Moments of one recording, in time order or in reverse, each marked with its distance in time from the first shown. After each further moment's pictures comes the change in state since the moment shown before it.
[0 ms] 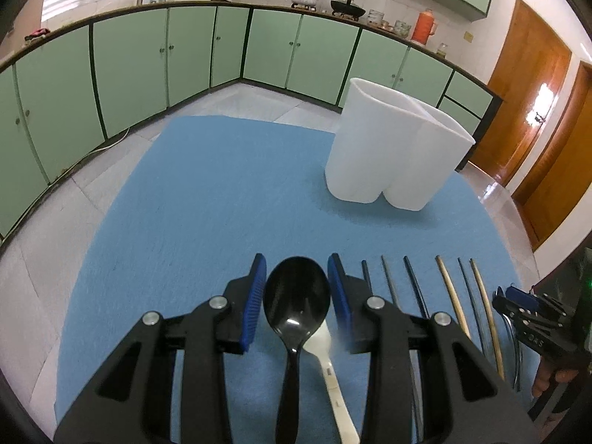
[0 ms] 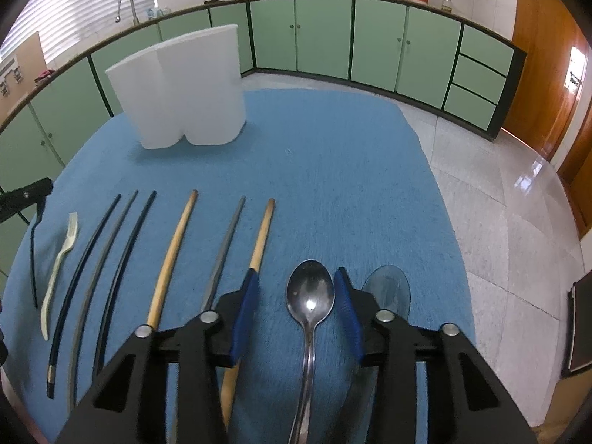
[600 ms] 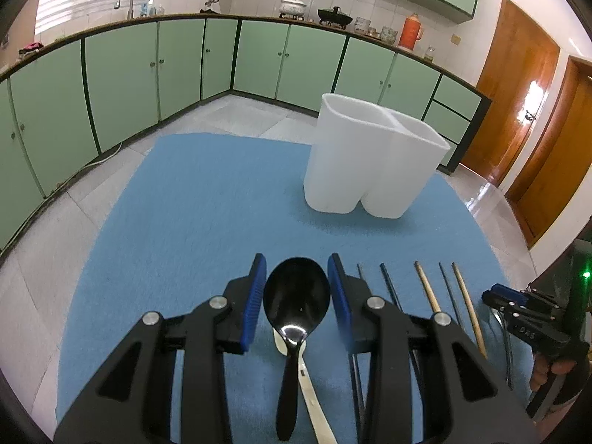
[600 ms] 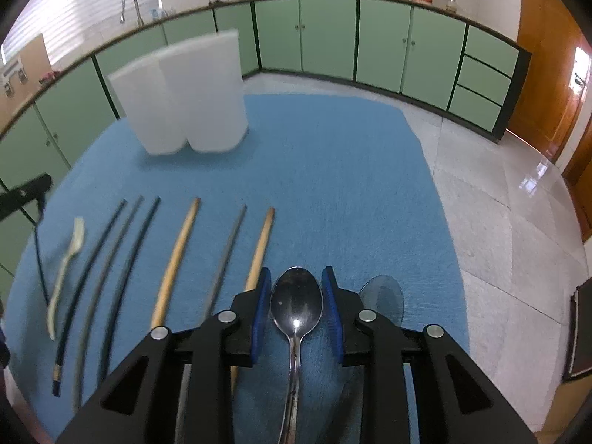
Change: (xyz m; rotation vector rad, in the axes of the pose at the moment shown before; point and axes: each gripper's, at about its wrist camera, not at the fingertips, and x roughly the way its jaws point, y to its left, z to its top) left arm -0.019 -0.019 0.003 0.031 -0.045 -0.020; right arm -0.014 -0.007 0.003 -0.003 -0.021 0.033
